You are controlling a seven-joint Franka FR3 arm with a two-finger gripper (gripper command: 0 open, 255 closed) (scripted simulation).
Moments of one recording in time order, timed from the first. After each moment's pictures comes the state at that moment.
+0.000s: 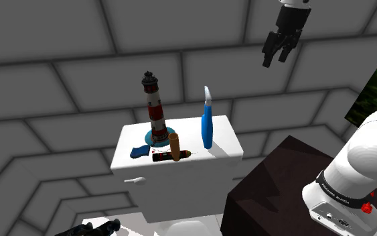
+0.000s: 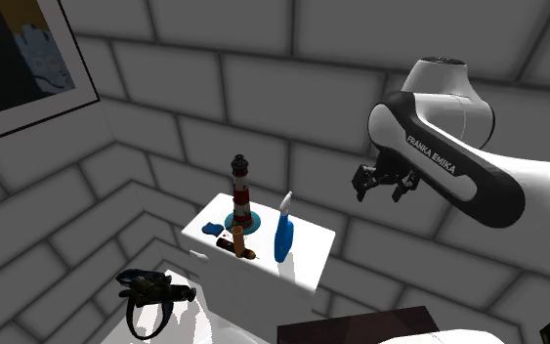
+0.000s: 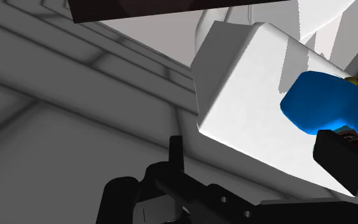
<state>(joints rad) -0.02 -0.77 -0.06 -2.37 0.03 1.67 0.01</state>
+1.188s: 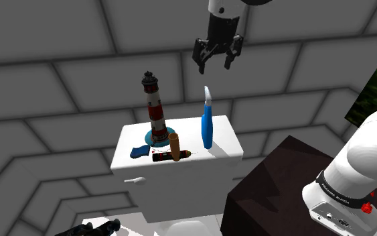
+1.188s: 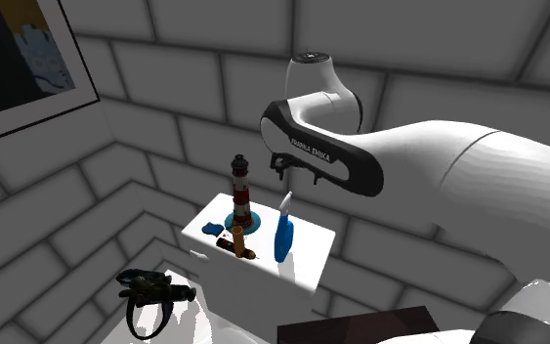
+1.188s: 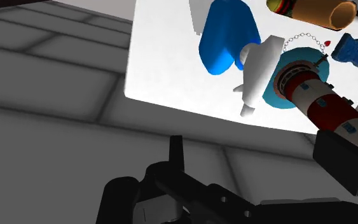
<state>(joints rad) -0.03 -0.46 0.36 -2.14 0.08 1.88 0.59</state>
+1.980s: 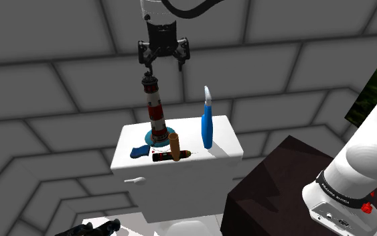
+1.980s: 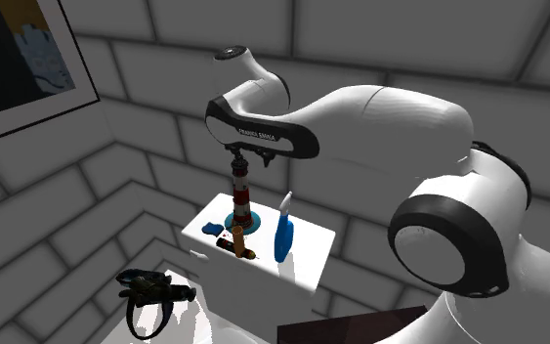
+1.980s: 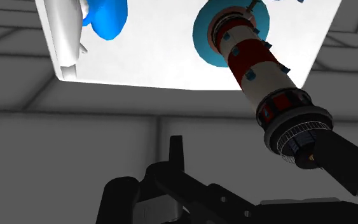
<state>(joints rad) -0.04 0.03 0.63 -1.68 -0.25 1.85 1.12</state>
